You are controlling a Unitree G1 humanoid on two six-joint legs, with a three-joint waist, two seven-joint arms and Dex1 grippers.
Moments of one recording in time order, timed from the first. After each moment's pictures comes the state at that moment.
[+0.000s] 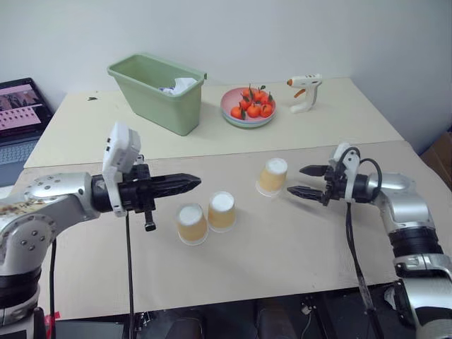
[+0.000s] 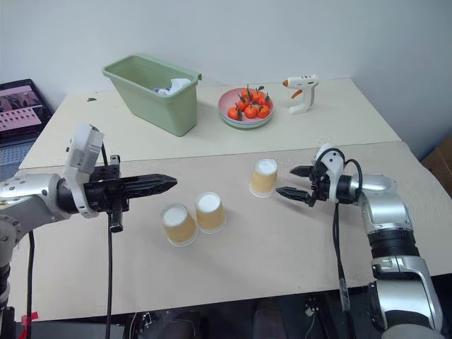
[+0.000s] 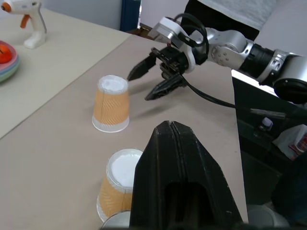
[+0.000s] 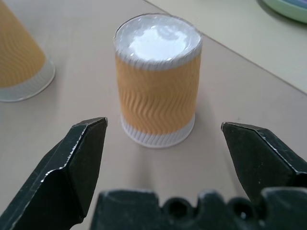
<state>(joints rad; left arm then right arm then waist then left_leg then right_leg) -0.40 0.90 0.23 -0.50 -1.09 0.92 -0.80 -0.66 -0.68 -0.01 0.47 0.25 0.24 1.16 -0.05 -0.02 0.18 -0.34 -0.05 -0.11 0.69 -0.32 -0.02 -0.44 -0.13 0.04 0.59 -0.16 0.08</state>
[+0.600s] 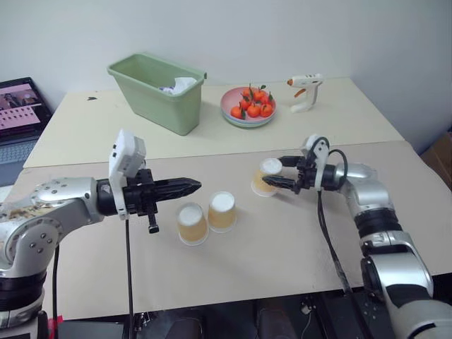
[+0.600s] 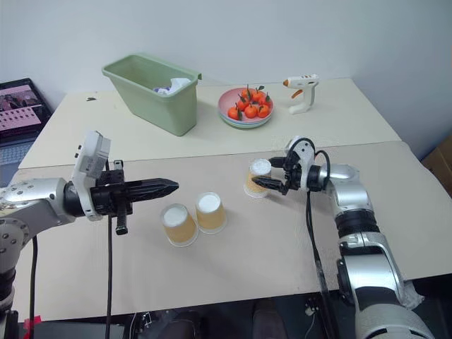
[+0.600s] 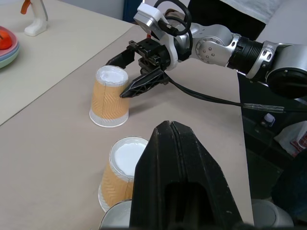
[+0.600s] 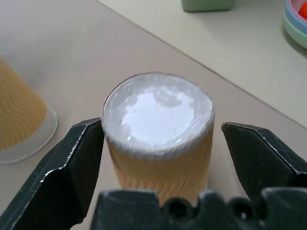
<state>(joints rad) -0.37 0.87 0.23 -0.51 -1.05 0.92 -0.76 -0.87 -0.49 0.03 0.75 0.21 0.13 1.15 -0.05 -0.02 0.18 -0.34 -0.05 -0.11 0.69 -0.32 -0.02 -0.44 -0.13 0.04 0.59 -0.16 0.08</state>
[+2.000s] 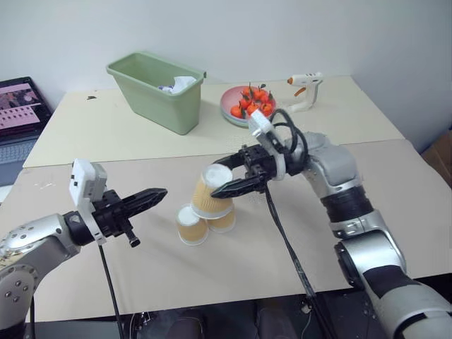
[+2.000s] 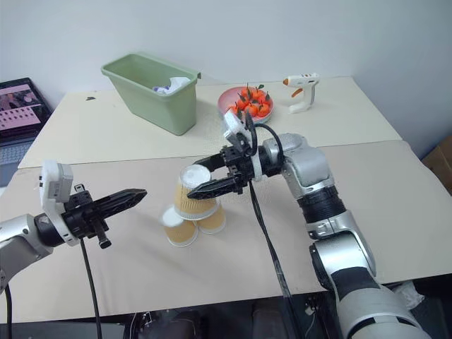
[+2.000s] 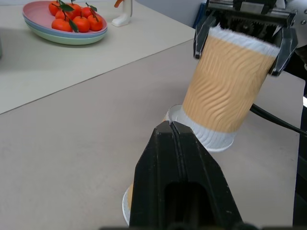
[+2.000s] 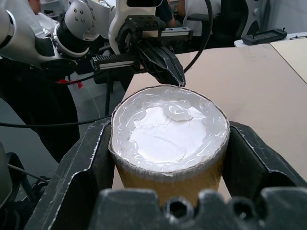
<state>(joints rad) 0.00 0.81 0.47 -0.60 -1.06 0.82 -0.63 -1.01 -0.35 0.24 0.30 0.44 0.55 1.49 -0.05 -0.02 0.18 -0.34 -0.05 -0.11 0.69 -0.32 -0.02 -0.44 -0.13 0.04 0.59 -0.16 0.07</state>
